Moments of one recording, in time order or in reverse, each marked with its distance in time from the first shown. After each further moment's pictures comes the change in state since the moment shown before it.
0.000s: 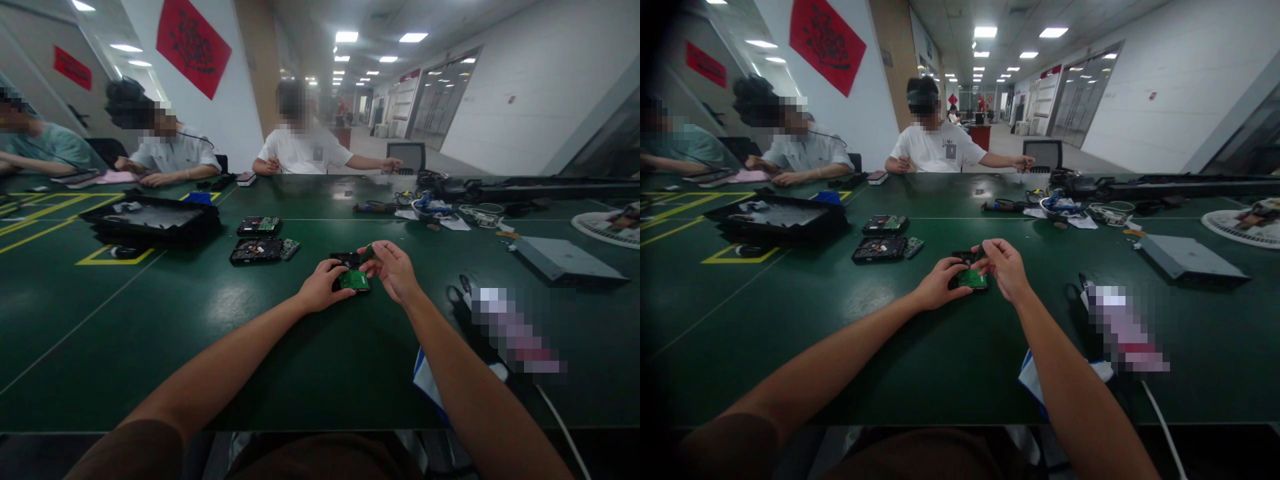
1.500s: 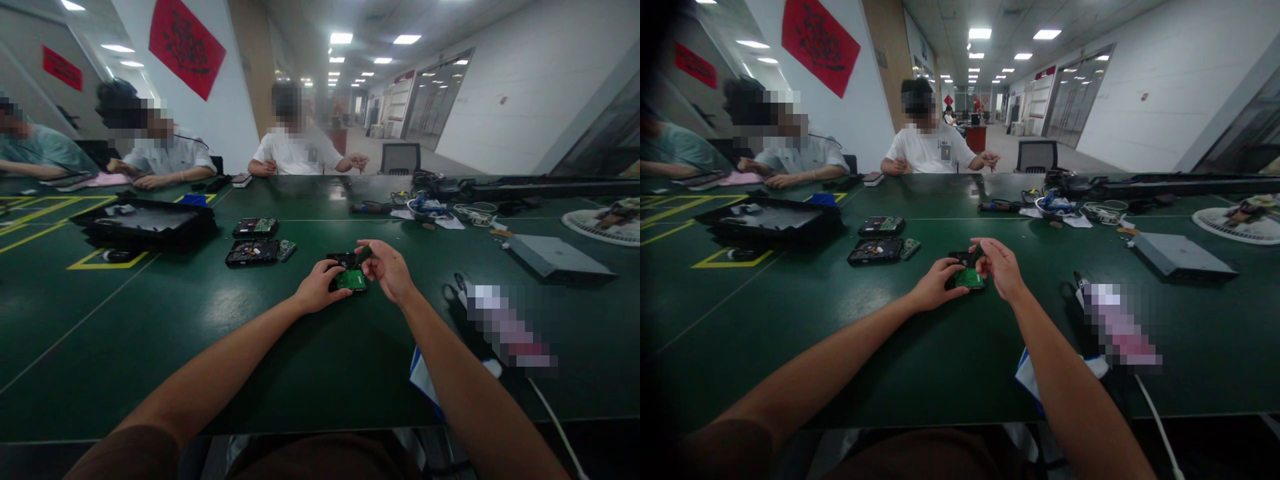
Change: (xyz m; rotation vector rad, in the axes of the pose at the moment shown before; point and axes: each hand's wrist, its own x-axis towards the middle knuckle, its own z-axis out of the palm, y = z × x) left_hand 0.001 0.001 0.002 0.003 0.012 0.002; right_hand 0.000 -0.002 -0.003 -0.066 -0.024 0.000
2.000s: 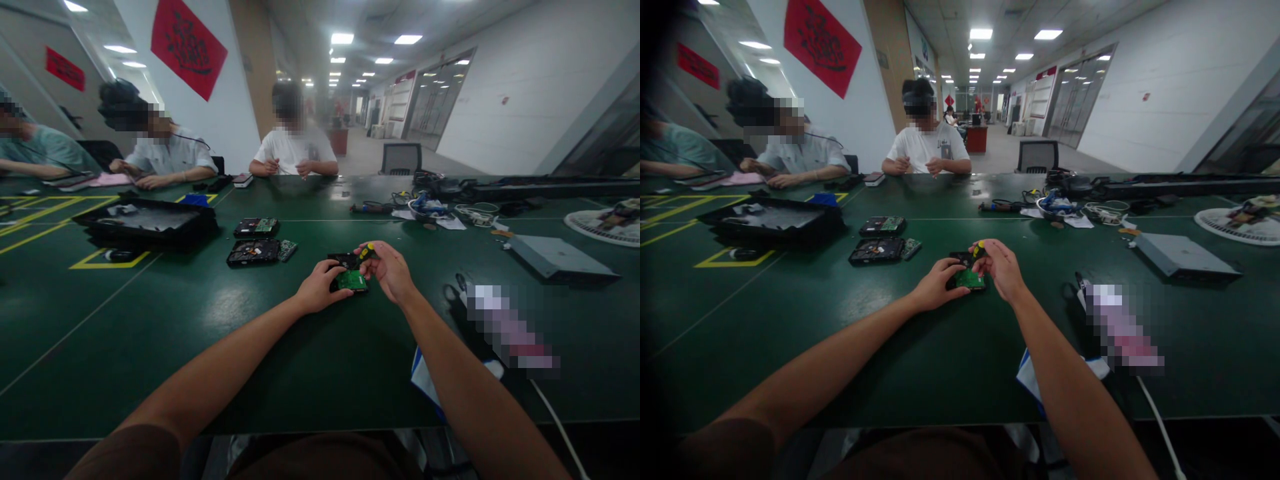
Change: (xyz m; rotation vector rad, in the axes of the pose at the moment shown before) left_hand 0.000 -0.001 0.000 0.000 -0.004 0.006; right_hand 0.000 0.001 0.002 0.040 -0.016 0.004
